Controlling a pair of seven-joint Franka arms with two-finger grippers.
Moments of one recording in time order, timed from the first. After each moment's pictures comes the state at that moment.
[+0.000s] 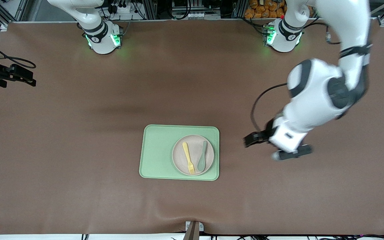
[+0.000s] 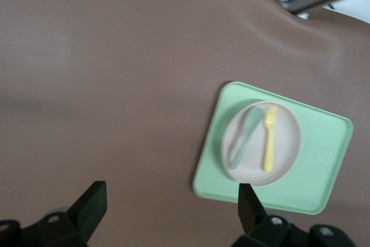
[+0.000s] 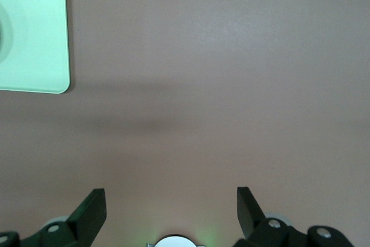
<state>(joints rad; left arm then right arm) -0.29 0.37 0.01 -1.42 -0.20 1.90 -0.49 -0.02 0.00 0.00 -1.56 0.00 1.44 -0.06</state>
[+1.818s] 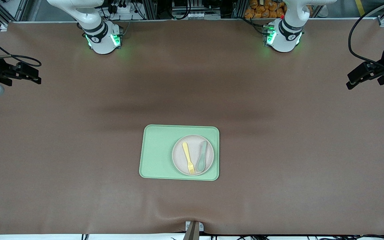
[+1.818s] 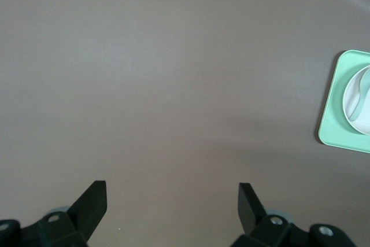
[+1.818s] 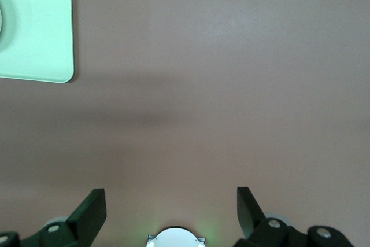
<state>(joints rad) -0.08 -0.02 0.00 -1.51 0.02 1.55 -0.21 0.00 0.00 0.00 -1.56 0.00 1.41 -0.06</state>
